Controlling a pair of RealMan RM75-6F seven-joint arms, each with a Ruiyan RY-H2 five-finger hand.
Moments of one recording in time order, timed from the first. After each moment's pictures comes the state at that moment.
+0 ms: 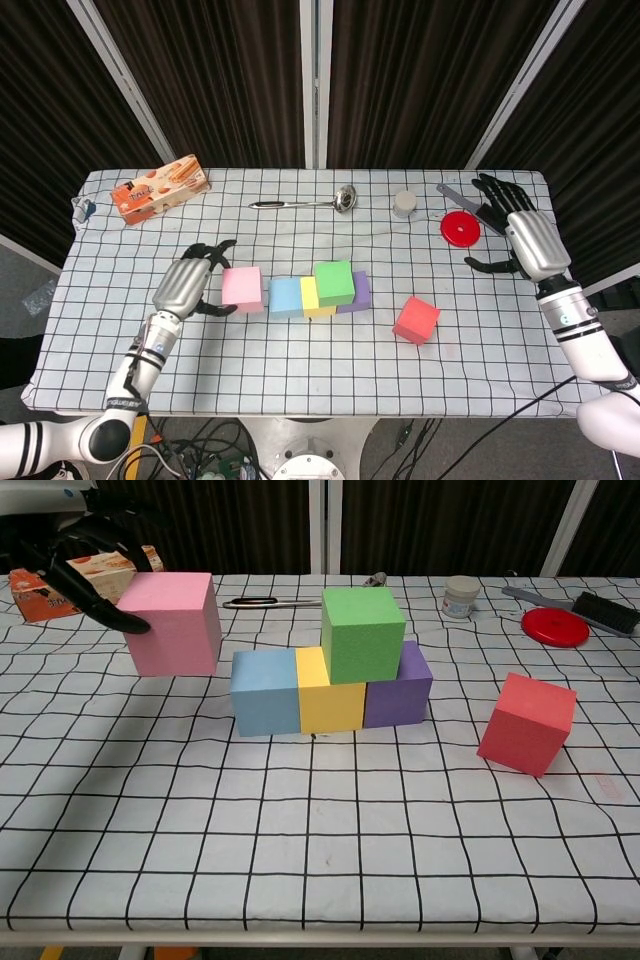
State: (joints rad) left arm -0.65 -1.31 -0.28 -2.00 0.83 1.13 0.43; right arm 0.58 -0.97 0.25 -1.68 -1.31 1.08 0.32
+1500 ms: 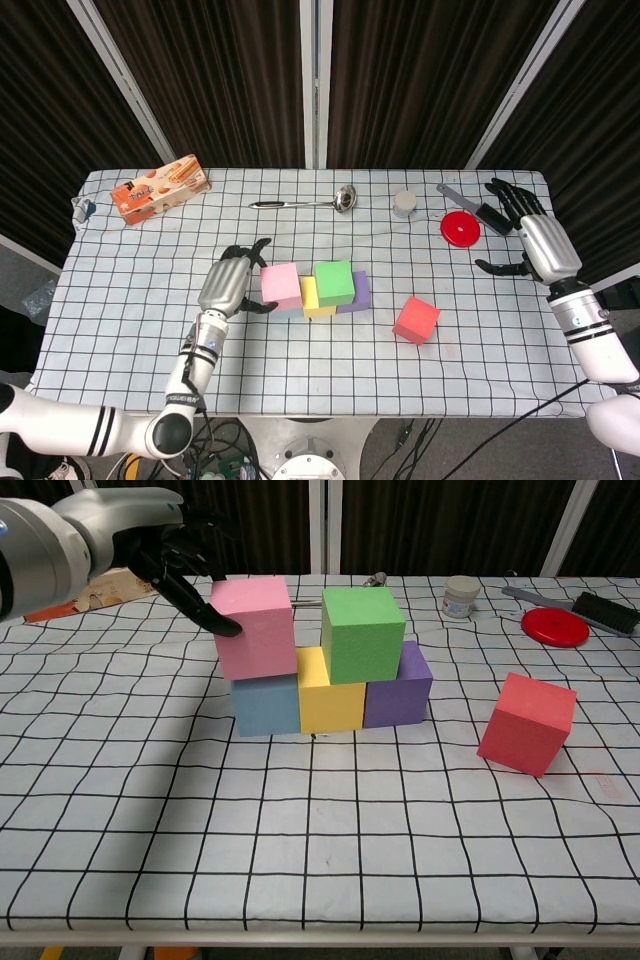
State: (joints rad) left arm -0.84 -1.56 -0.34 -1.98 0.56 1.35 0.59; right arm 0.54 -0.98 0.24 -1.61 -1.35 1.07 0.42
